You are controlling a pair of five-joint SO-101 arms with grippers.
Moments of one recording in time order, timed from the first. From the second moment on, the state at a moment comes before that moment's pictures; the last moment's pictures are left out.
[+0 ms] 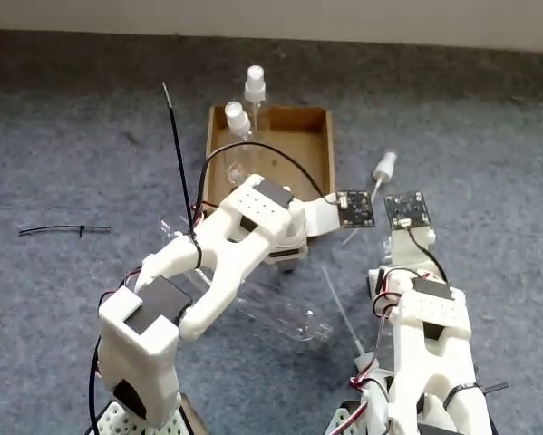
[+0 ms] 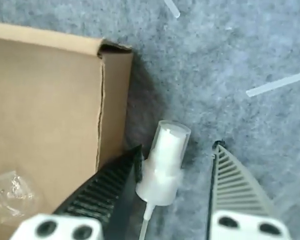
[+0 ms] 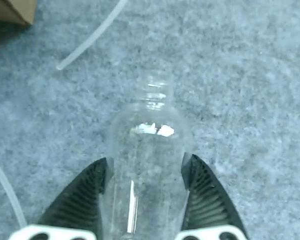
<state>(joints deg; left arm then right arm) 28.5 18.4 9.3 57.7 -42.8 9.5 -32.4 72.2 34.1 23.0</state>
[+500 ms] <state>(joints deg) 31.6 18.2 8.8 65.0 -42.9 9.5 -32.4 72.2 34.1 23.0</state>
